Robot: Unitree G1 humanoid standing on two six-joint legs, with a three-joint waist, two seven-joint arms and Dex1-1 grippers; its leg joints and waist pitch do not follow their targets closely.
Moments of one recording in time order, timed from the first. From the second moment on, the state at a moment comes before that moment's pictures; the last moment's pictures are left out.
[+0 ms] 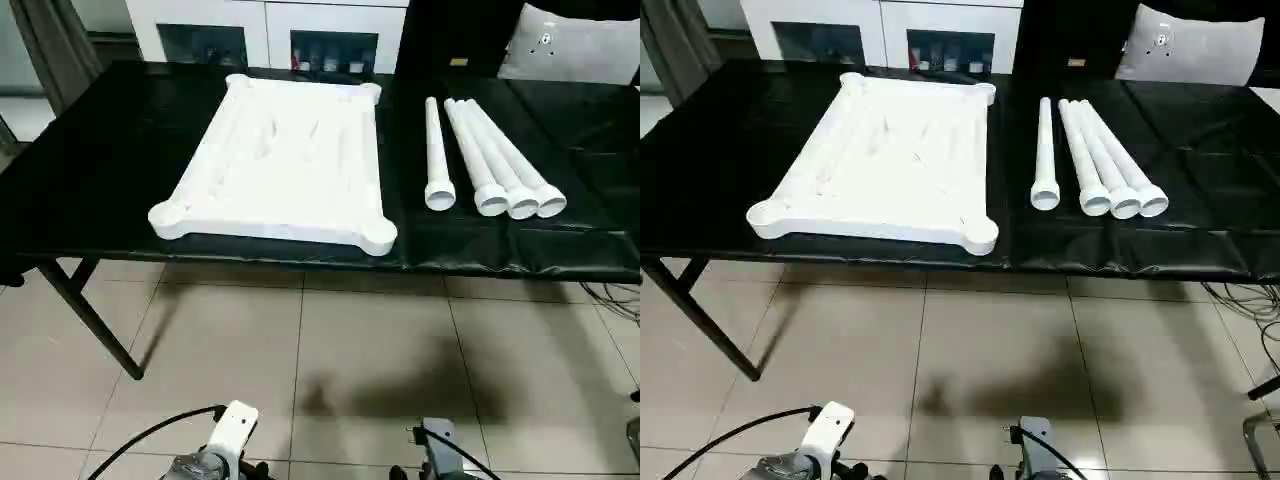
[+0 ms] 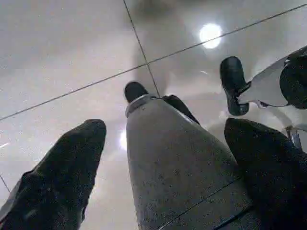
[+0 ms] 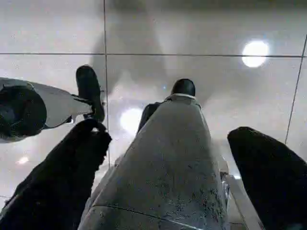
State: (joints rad) left arm -0.11 0.13 -0.19 0.98 0.10 0.26 -0.28; right arm -0.12 -0.06 0.03 1.10 0.12 0.30 0.13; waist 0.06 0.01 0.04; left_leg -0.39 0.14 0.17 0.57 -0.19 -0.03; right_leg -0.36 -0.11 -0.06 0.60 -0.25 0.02
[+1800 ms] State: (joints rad) left arm 0.10 0.19 0.05 -0.21 -0.15 0.19 -0.22; right arm 0.17 -0.18 -0.07 -0.13 0.31 0.09 0.31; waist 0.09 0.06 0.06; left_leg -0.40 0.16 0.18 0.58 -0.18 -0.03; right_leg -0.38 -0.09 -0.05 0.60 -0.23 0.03
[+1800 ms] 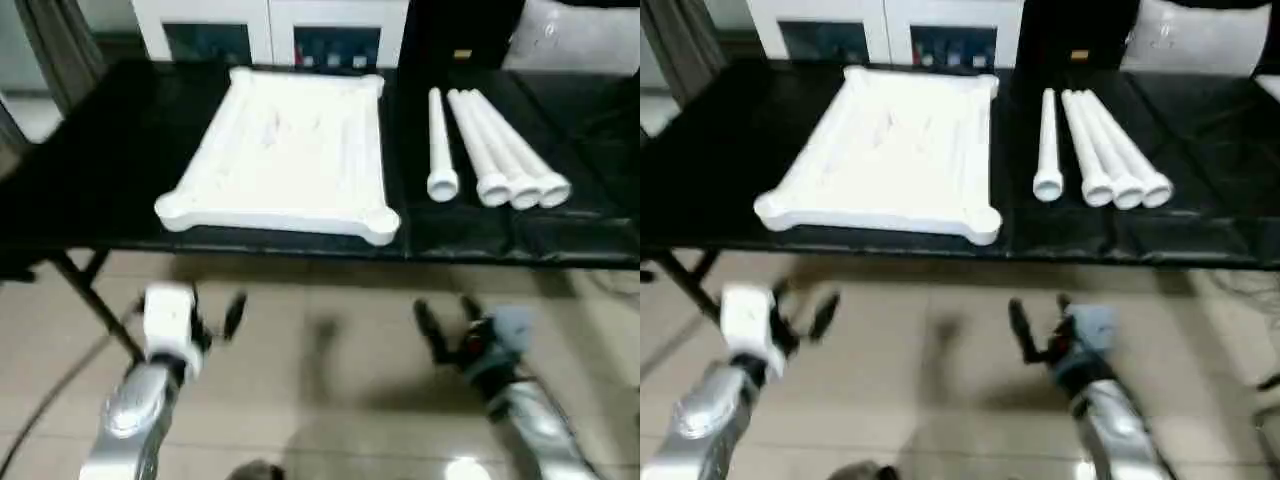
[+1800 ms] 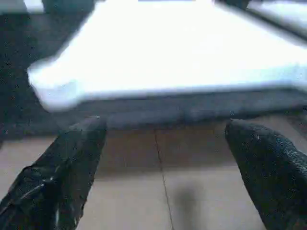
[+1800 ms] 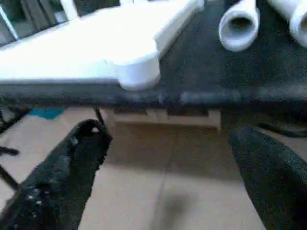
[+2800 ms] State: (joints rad) left arm -0.16 0.16 0.00 -0.33 -0.17 0.52 -0.12; right arm -0.09 -0.13 -0.03 -0.37 0.25 0.48 0.09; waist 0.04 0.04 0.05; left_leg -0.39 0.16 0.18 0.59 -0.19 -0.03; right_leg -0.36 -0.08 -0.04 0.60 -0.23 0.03
